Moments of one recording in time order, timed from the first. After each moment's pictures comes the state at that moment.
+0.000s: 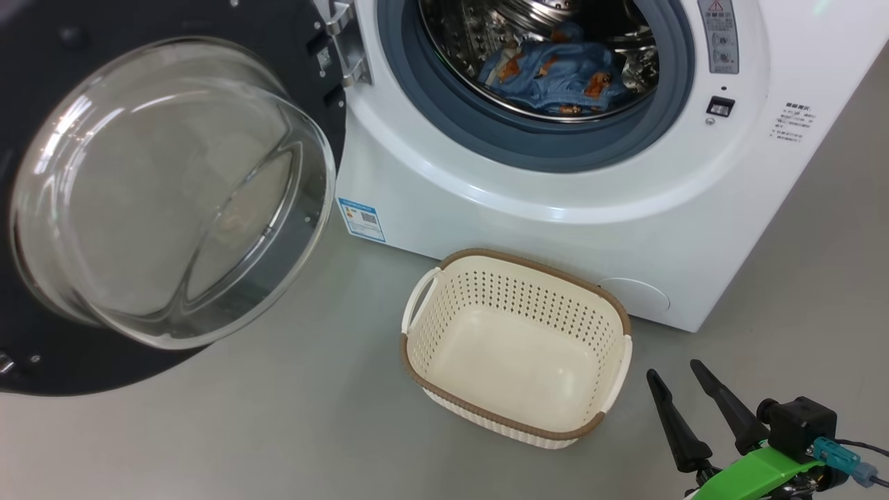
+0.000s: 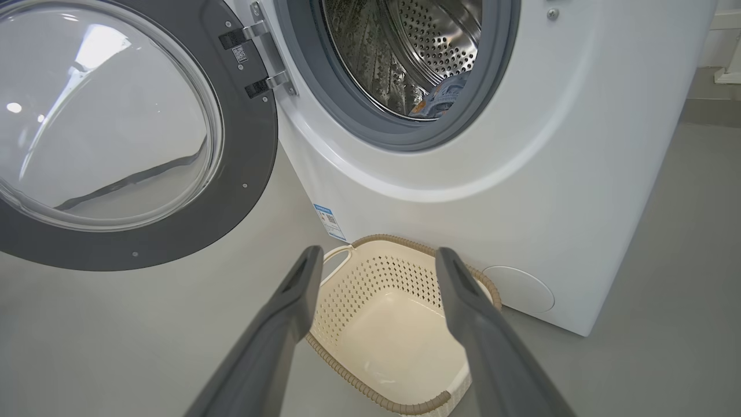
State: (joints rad) left arm -0.36 0.43 0.44 0.12 -0.70 -0.13 -0.26; right arm -0.06 -0.25 0.19 0.27 0.45 0.13 -0.25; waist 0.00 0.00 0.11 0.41
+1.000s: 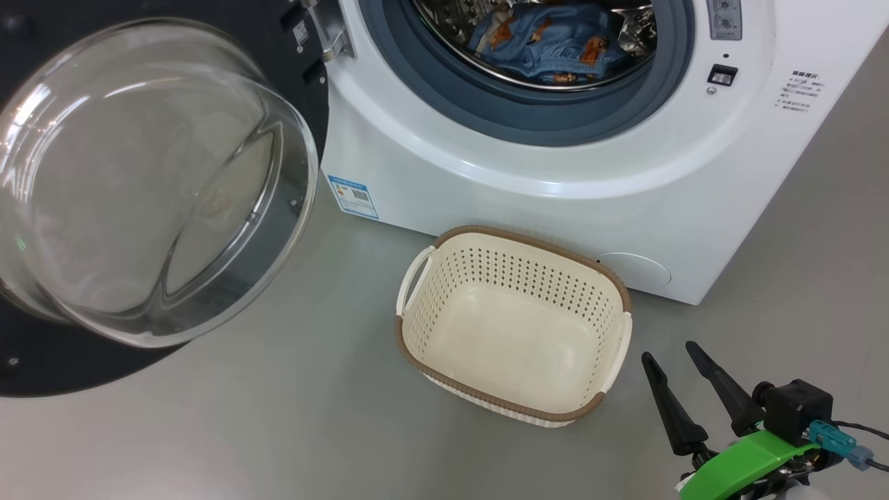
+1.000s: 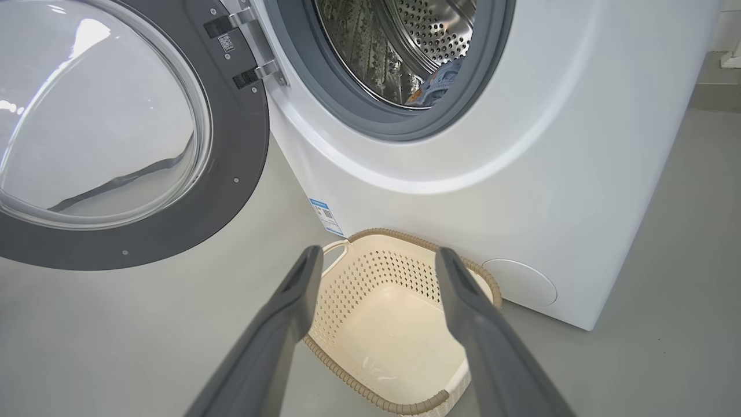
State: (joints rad) left arm -0.63 0.70 0.16 0.78 -1.47 -0.13 0.44; right arm -0.10 -0.26 0.21 0.27 0.44 0.13 -0.25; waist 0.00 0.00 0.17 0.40
